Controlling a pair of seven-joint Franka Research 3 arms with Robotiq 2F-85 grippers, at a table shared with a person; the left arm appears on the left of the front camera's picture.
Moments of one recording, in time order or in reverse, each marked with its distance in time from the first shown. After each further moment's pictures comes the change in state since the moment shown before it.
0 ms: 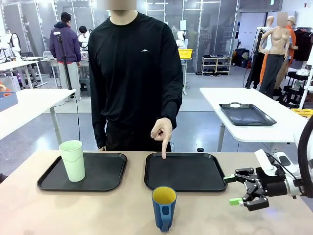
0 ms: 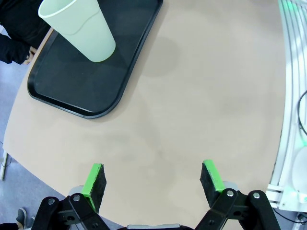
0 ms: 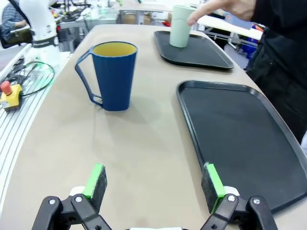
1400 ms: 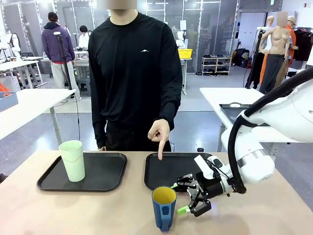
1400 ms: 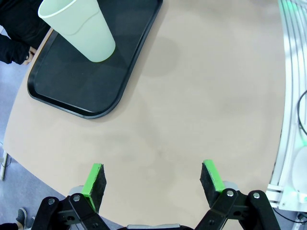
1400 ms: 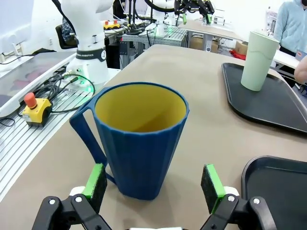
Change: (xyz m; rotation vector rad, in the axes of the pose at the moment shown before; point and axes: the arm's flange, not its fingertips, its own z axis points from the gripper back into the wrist) left arm 0.000 0.000 0.000 -0.001 0.000 -0.001; right arm 0.029 -0.014 -0.183 0.360 -0.113 0.064
